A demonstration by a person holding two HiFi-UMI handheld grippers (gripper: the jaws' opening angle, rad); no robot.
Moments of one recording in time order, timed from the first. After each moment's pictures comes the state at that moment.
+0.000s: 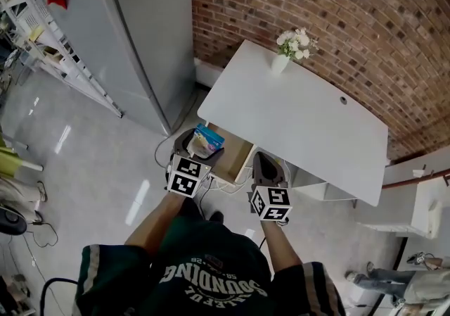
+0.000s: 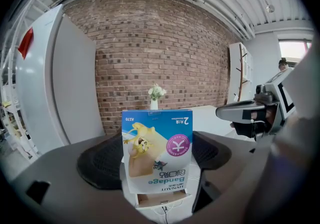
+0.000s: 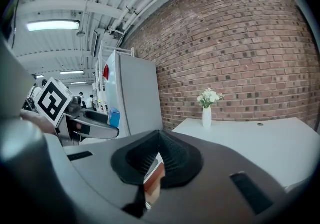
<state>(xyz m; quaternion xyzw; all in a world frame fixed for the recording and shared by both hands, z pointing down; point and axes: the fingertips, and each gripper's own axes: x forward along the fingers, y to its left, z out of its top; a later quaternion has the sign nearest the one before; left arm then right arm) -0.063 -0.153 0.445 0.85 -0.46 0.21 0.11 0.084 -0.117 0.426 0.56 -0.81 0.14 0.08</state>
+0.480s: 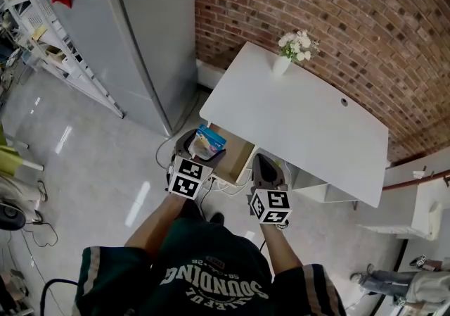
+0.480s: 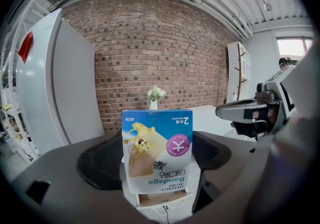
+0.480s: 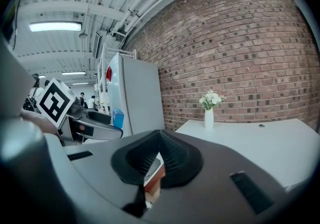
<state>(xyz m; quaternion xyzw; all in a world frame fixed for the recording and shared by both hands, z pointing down) -0.063 -0.144 0.433 0.86 -0.46 0.21 0.10 0.074 -0.106 0.419 0.56 -0.82 0.13 0.08</state>
